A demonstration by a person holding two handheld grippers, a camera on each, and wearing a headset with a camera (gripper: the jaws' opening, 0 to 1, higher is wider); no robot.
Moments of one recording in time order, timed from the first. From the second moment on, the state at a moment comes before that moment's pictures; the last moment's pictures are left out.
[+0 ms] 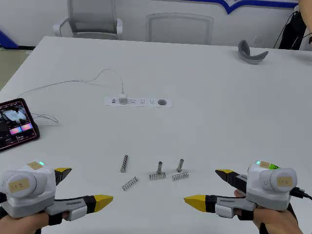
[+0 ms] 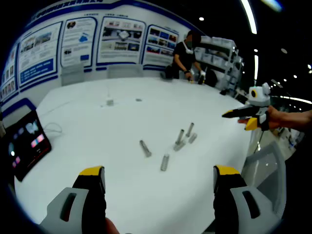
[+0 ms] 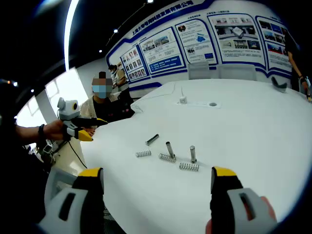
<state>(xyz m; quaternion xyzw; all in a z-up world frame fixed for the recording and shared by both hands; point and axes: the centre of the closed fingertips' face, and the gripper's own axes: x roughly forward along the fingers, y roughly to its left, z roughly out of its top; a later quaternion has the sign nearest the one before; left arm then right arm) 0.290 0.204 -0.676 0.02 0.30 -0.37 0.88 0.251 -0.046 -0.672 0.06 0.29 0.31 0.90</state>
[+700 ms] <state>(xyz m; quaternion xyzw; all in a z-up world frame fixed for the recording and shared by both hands) 0.292 0.203 -0.678 0.02 0.30 -0.37 0.88 0.251 -0.047 -0.669 0.07 0.28 0.32 0.90</state>
